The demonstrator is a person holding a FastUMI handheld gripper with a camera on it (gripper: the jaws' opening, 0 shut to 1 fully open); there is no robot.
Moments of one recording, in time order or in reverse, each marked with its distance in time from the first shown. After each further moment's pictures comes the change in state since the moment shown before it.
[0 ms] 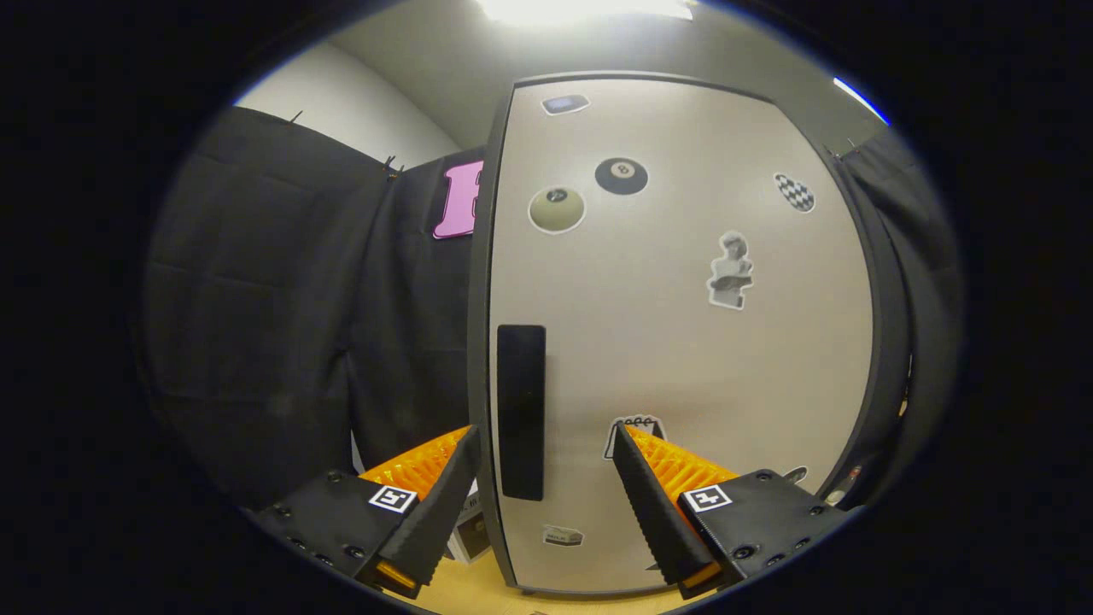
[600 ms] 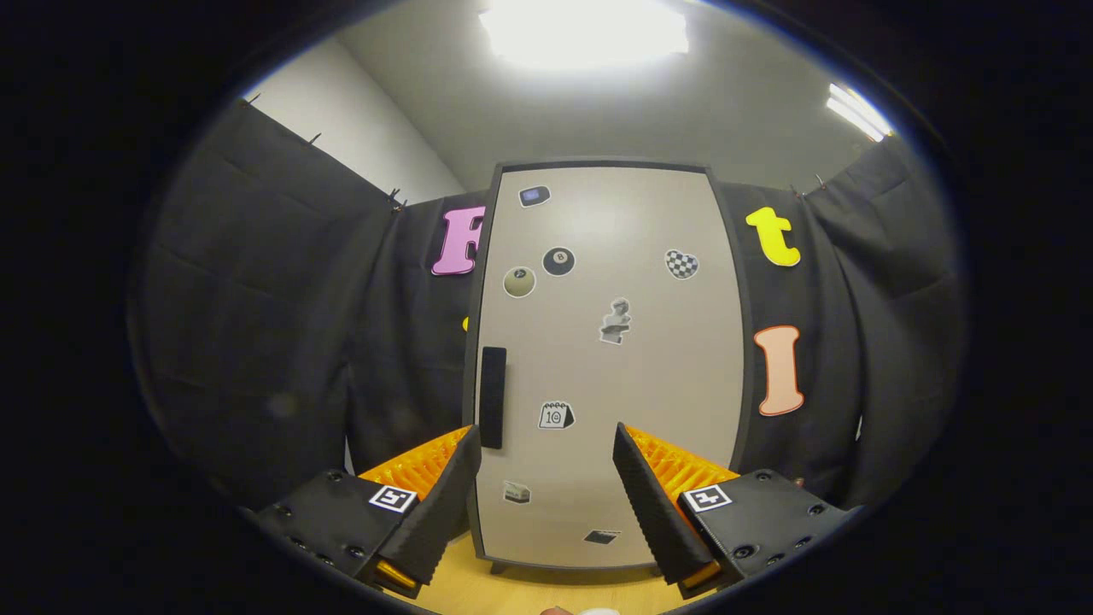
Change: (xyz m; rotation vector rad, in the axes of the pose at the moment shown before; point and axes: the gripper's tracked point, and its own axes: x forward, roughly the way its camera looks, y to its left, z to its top) arm -0.145 -0.039 0.025 -0.061 -0.159 -0.054
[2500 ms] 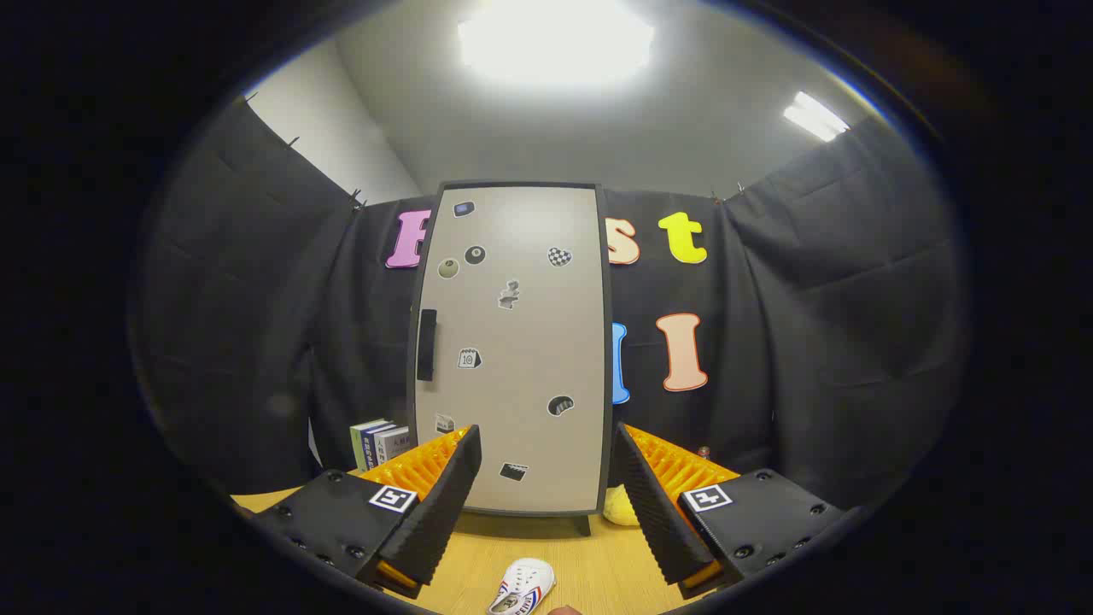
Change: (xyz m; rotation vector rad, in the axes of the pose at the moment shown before) arm -0.202 -0.093 -0.052 -0.019 0.001 -0.206
